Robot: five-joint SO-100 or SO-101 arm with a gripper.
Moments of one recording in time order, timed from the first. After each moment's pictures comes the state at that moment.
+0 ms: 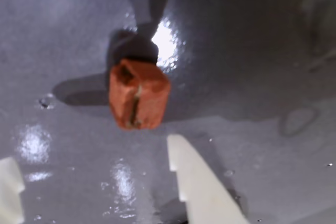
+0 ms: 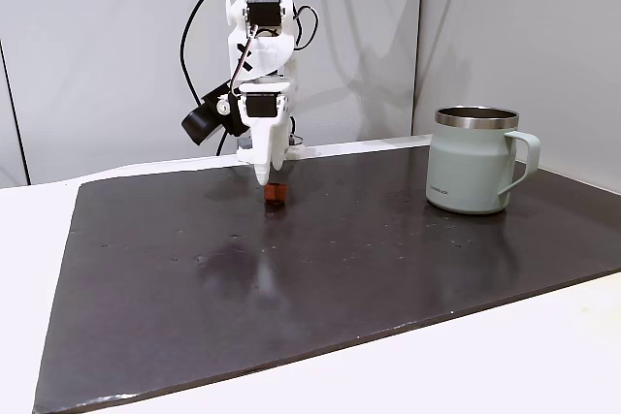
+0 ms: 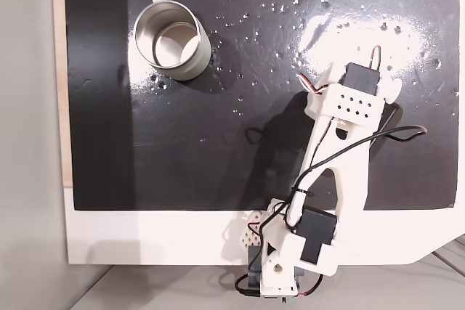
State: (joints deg) arm 18.0 86.9 93.3 80.2 16.4
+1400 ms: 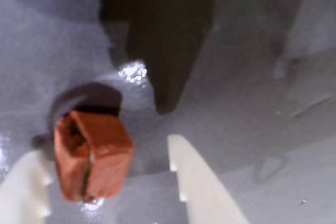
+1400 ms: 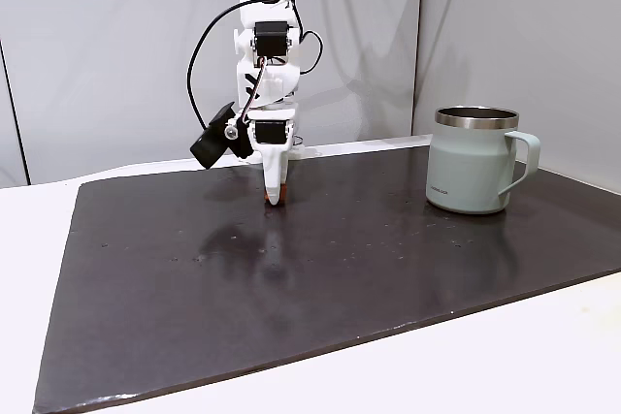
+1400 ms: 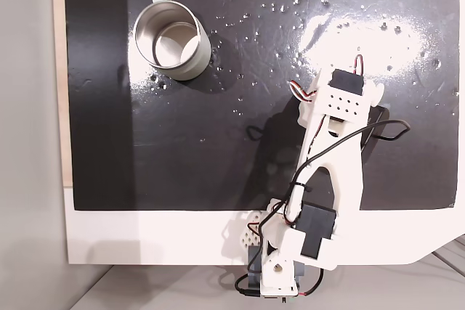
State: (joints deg) arm 16.8 85.1 102.8 73.7 12.0
